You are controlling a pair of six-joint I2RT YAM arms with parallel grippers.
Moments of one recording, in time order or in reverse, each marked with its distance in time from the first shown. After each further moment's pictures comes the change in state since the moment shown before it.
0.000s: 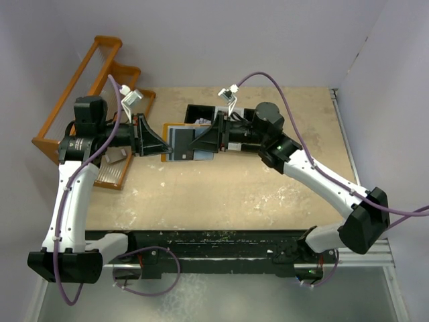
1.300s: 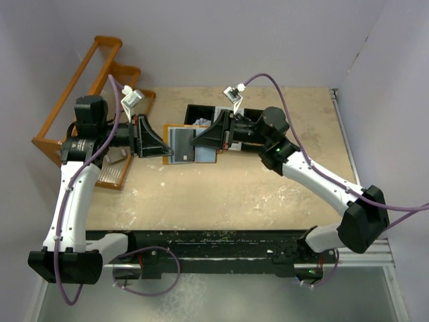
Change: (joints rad) left arm -0.002 -0.003 -0.031 0.096 0.109 -0.106; right arm -0.042 0.007 -0.089 0.304 -0.077 0.191
